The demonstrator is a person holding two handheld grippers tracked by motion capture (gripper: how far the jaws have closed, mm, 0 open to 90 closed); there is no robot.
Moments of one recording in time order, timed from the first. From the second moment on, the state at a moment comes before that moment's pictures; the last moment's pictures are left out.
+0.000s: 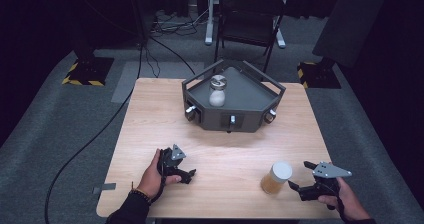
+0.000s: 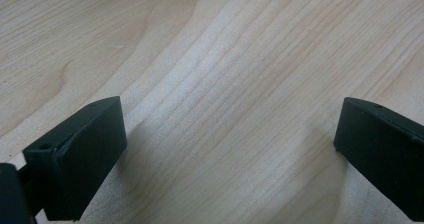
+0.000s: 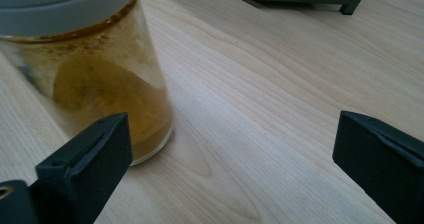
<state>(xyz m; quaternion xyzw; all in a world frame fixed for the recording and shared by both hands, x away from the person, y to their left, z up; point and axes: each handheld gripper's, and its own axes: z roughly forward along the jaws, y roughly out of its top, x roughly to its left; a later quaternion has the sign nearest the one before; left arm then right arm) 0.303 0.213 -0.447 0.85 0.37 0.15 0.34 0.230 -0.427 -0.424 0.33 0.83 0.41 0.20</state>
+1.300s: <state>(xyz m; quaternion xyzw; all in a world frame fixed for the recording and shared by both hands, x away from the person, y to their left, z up) 0.303 0.213 -0.447 0.85 0.37 0.15 0.34 0.235 -0.410 -0.429 0.26 0.82 0.49 0.15</state>
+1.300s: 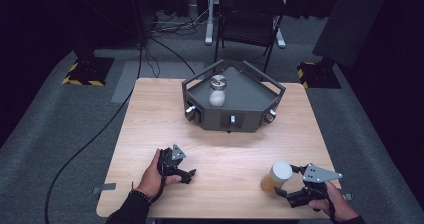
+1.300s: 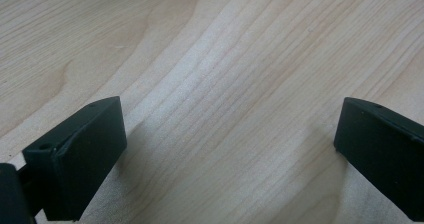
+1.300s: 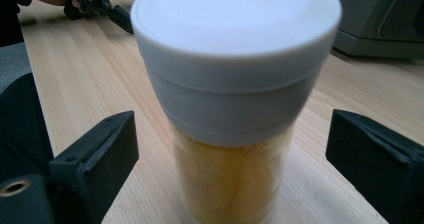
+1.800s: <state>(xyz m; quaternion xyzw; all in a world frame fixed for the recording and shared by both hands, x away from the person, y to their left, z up) 0.303 0.212 -0.447 0.85 0.37 0.15 0.34 0.229 -0.402 -0.436 0.26 0.80 0.51 0.17</state>
